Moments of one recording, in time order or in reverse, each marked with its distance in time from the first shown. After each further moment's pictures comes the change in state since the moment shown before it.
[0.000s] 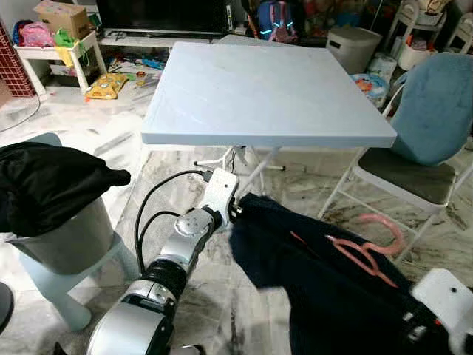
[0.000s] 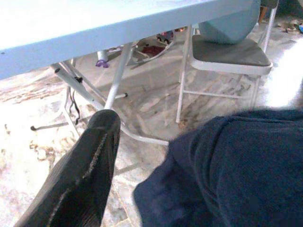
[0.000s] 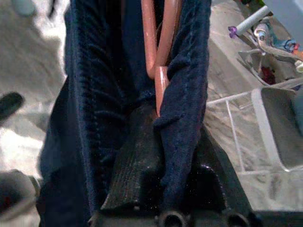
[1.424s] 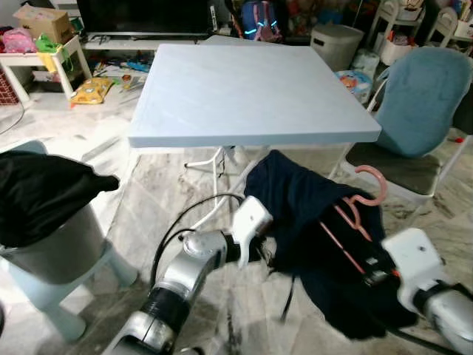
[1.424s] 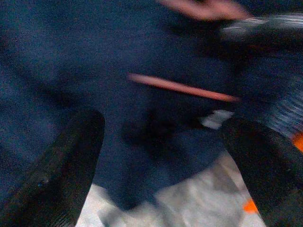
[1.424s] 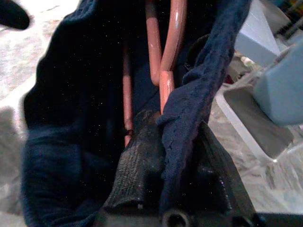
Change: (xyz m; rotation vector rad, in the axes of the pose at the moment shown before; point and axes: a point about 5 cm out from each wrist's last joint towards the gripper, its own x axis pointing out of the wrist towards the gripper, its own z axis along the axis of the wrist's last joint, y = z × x) left arm -0.030 -0.071 -0.005 -0.041 0.001 -0.710; right arm 0.061 0.000 0.038 0.197 -0.167 -0.255
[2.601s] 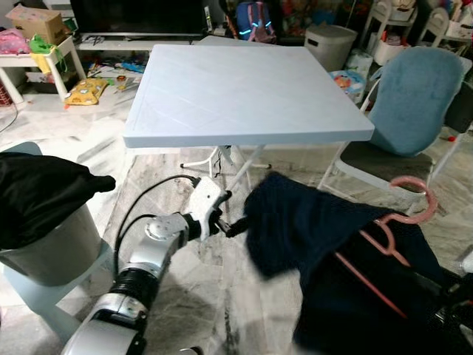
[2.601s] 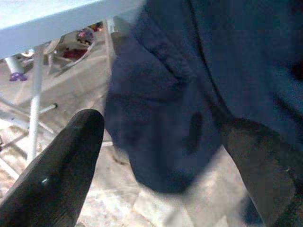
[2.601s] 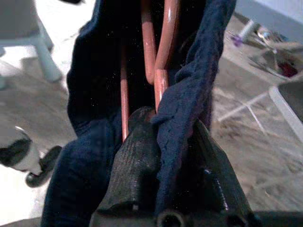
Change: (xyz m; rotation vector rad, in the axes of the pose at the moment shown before) left arm -0.054 0.066 -0.002 0.054 0.016 0.374; right arm -0.071 -0.046 0.008 0.078 0.010 0.347
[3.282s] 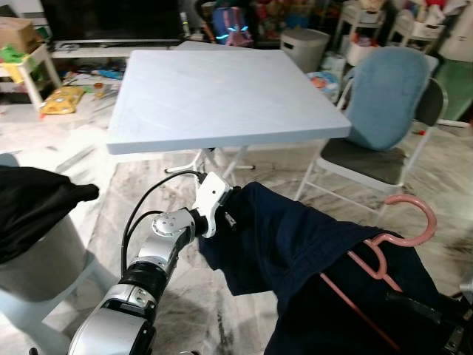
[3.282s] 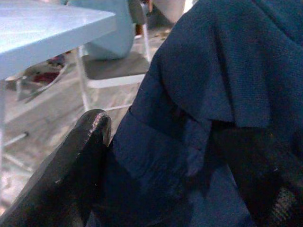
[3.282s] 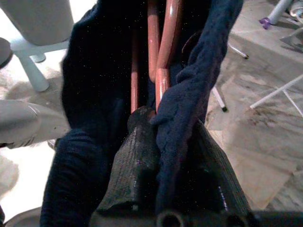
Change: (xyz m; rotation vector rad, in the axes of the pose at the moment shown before) left arm 0.009 -0.004 0.010 -0.007 -0.079 -0.053; right arm -0.015 0.023 -0.001 0.089 0.029 0.145
